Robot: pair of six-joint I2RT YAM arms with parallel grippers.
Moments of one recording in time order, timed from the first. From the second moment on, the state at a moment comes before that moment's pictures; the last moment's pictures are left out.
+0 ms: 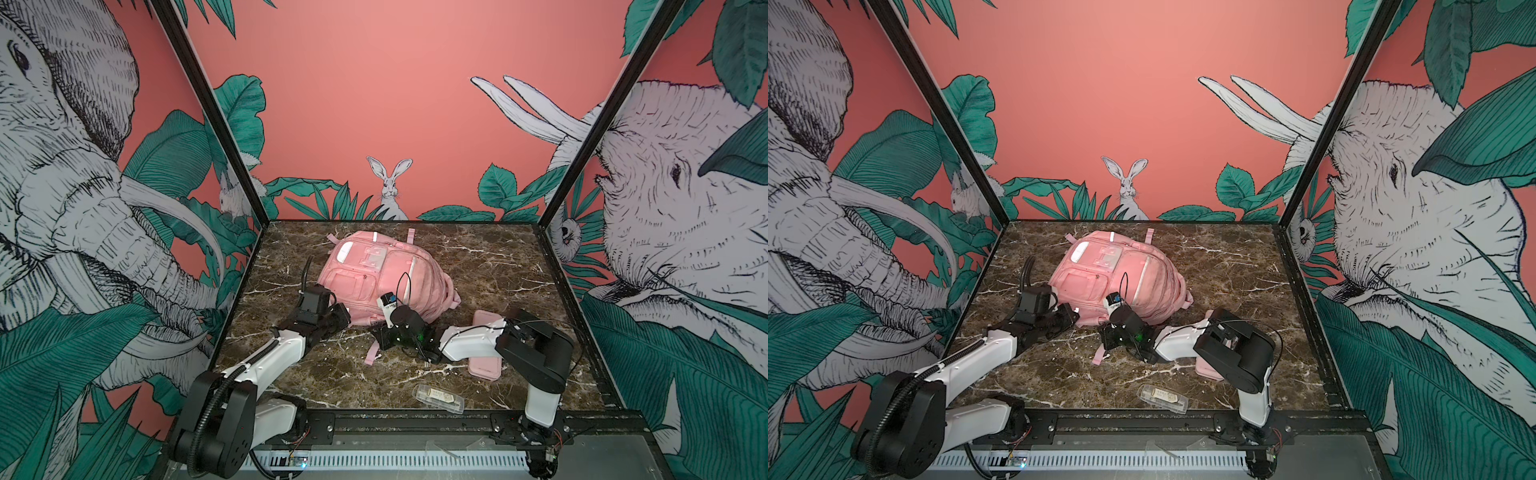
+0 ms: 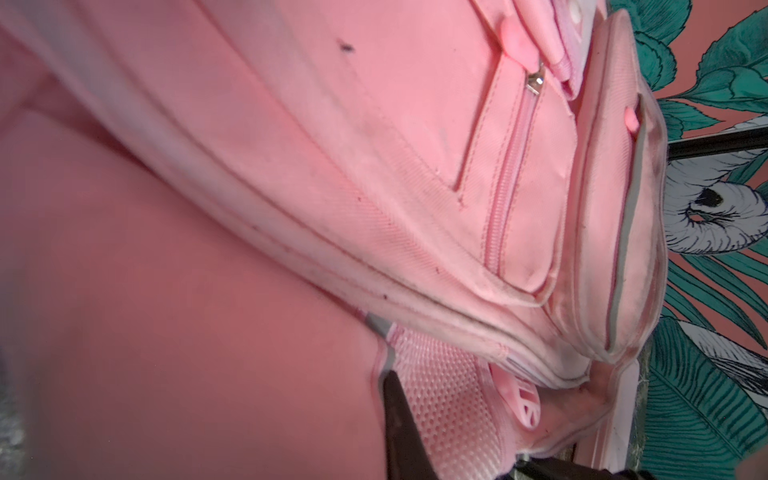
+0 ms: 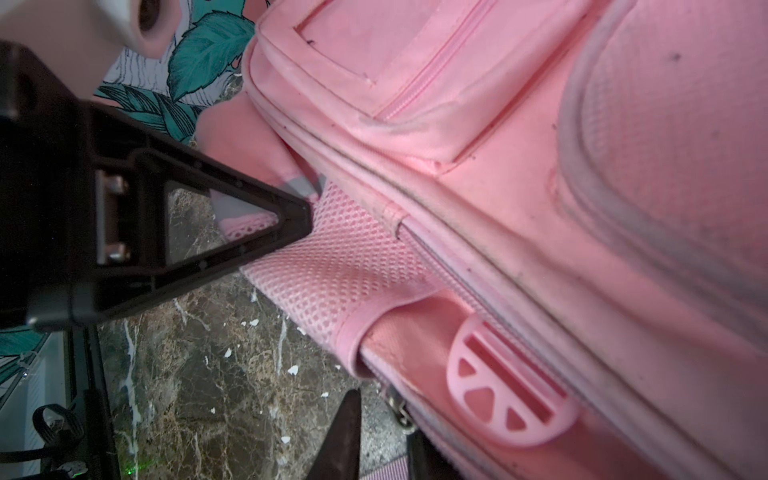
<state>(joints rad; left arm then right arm) -0.31 1.19 0.50 -0.15 0.24 -0.77 1.05 1.86 0.90 0.39 -0.01 0.58</state>
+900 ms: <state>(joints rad) -0.29 1.21 0.55 -0.19 0.23 -0.70 1.04 1.83 0.88 0.39 -0.07 0.63</state>
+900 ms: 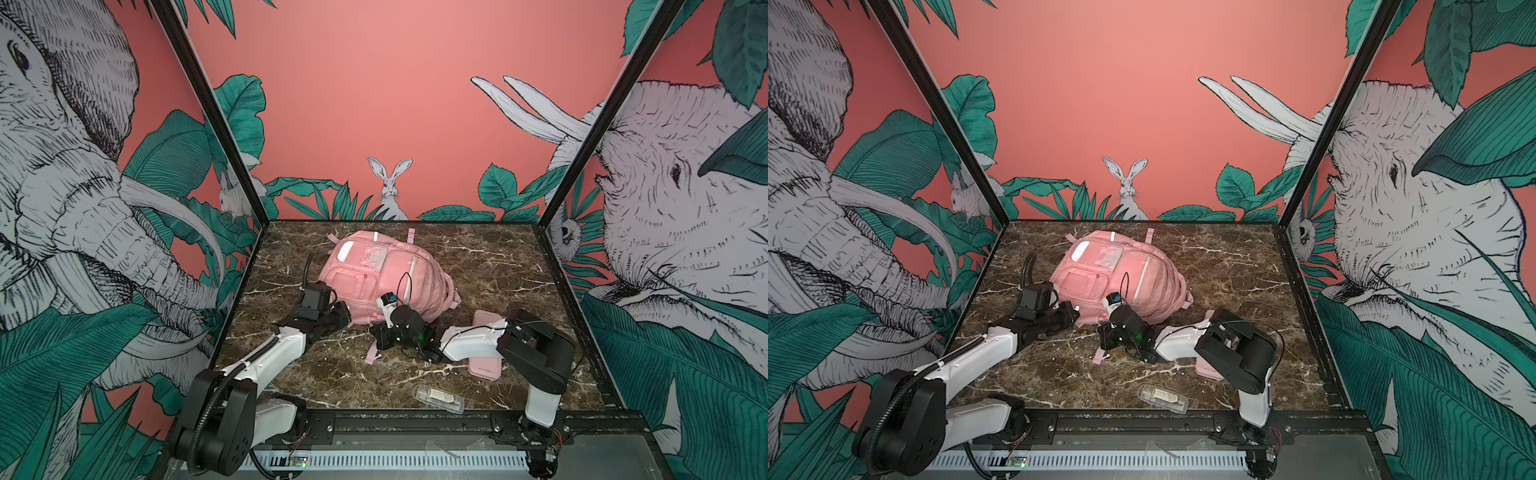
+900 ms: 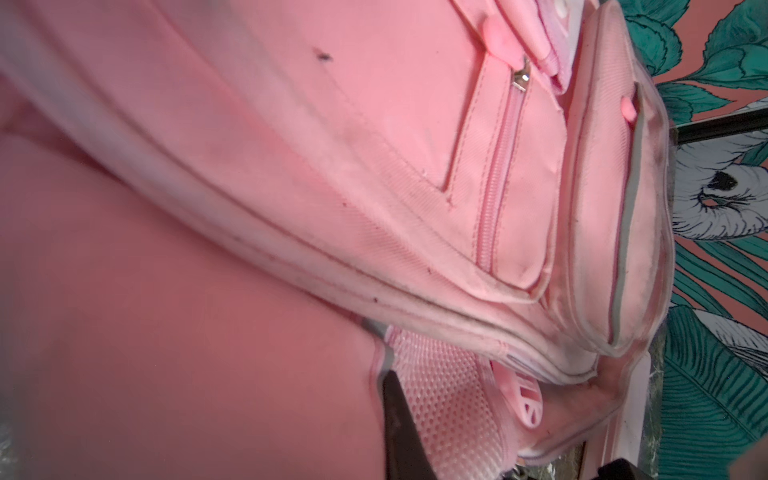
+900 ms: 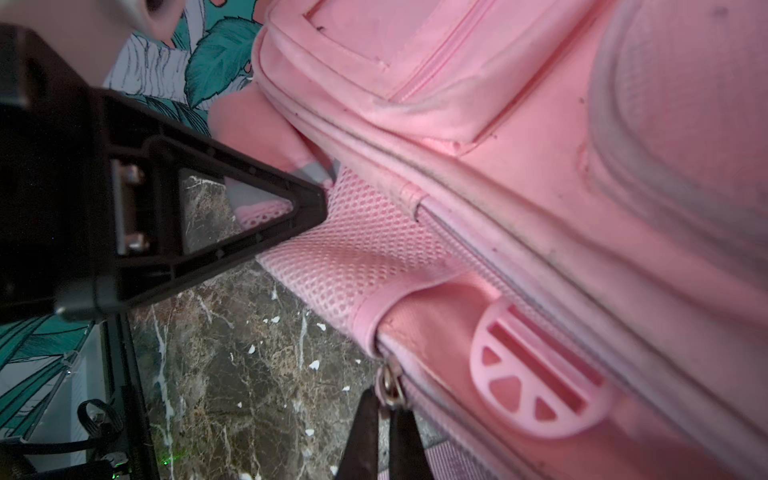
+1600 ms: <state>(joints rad) -0.14 1.34 0.63 -0.18 0.27 -0.64 0.96 1.57 0.79 0.08 -0.16 0.53</state>
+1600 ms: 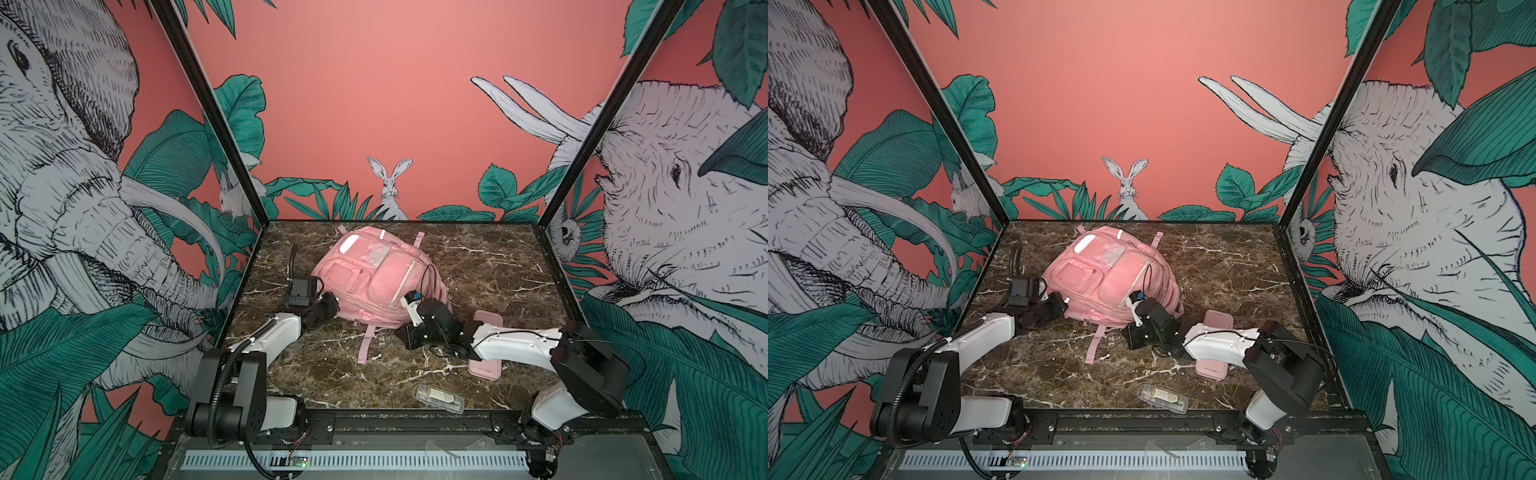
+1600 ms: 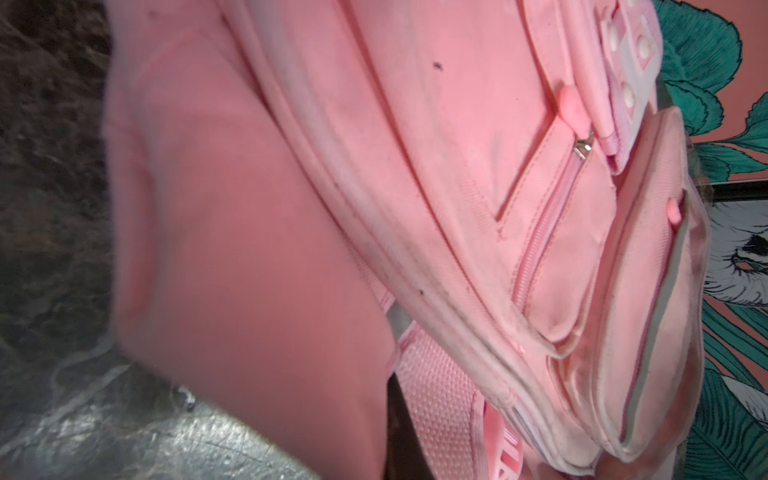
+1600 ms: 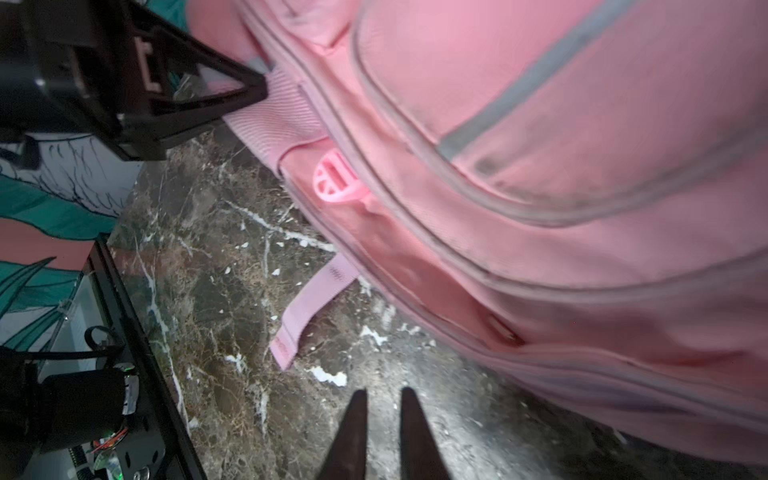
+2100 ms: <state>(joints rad) -0.22 1.23 0.61 -0.16 0.30 -0.69 1.07 1.77 0.98 0.07 0.00 0.55</state>
